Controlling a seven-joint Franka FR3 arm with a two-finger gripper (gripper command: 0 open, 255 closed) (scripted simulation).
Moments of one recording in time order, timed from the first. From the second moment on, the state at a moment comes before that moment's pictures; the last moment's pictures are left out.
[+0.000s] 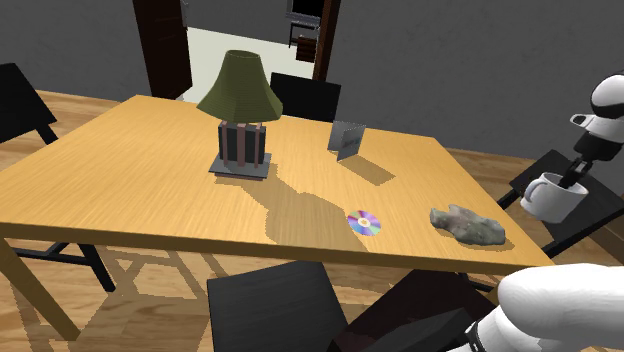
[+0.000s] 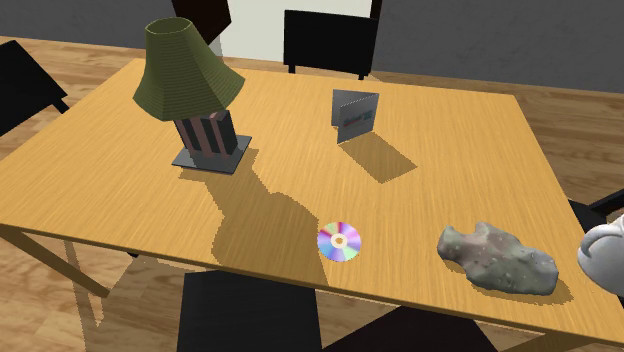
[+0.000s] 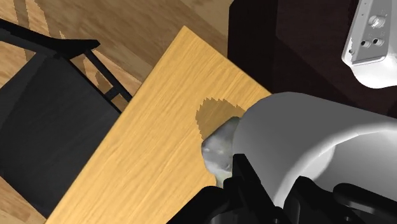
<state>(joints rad) -0.48 -0.61 -0.66 -2.28 -0.39 1.74 -0.98</state>
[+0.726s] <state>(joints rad) -0.48 -0.55 -0.80 -2.27 -0.42 1.82 -1.10</state>
